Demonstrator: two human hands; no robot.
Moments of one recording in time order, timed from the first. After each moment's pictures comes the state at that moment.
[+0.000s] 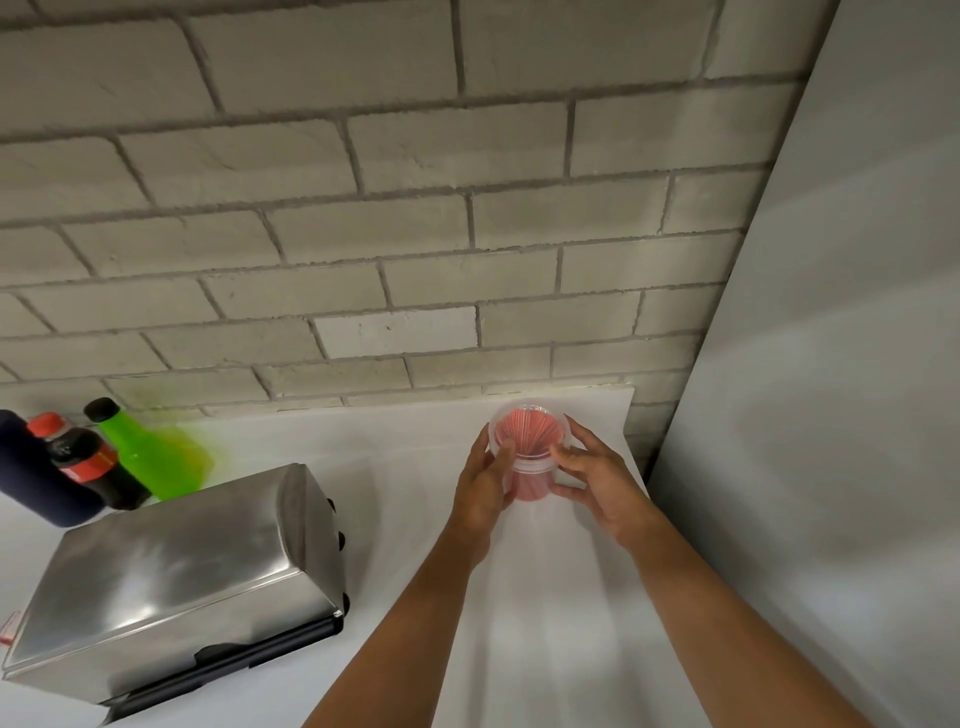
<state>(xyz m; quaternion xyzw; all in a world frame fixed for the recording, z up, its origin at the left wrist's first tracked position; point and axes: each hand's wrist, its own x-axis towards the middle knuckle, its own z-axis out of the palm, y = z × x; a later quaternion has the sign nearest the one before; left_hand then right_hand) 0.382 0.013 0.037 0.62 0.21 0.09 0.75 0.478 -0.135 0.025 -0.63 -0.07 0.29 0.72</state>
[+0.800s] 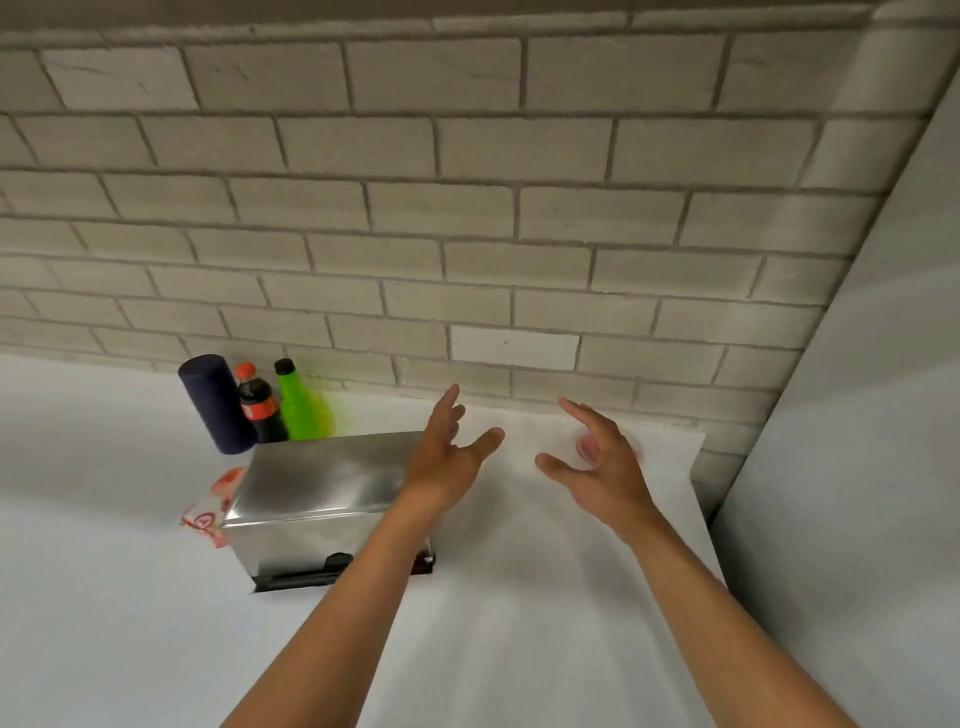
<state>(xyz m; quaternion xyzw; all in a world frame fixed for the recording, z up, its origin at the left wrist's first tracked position) 0.239 0.094 0.136 0.70 0.27 0.24 0.61 0.368 -0.085 0.119 -0.75 -0.30 0.10 0.58</state>
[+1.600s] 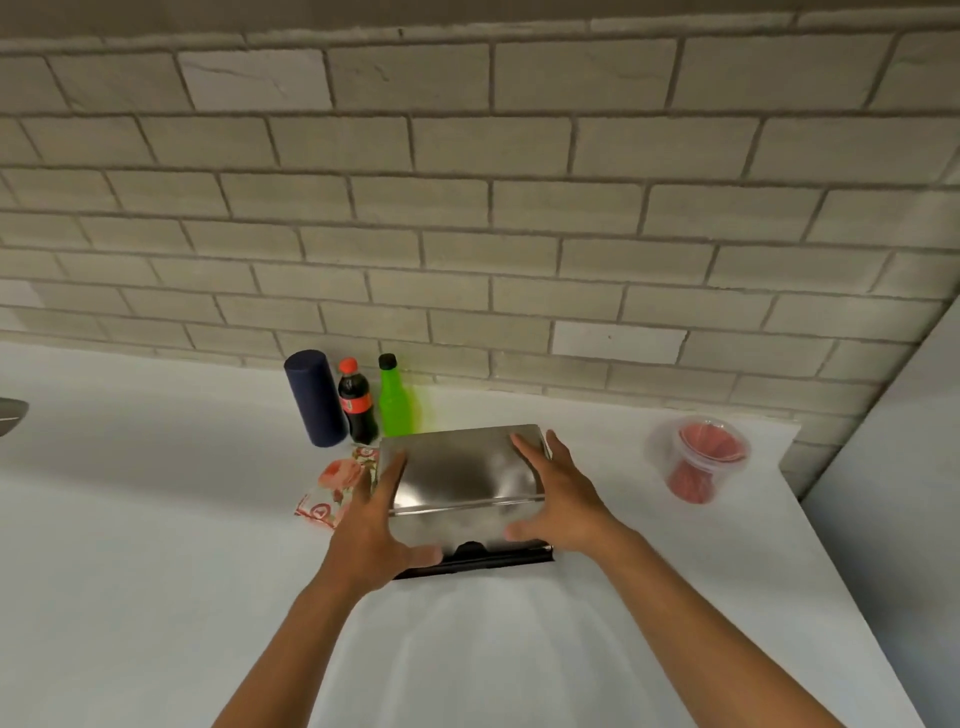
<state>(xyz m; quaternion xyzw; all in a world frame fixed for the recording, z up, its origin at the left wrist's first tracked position) 0.025 0.262 0.081 0.90 0.28 0.16 0.30 0.232 0.064 0.106 -0.85 -0.40 0.20 0.29</state>
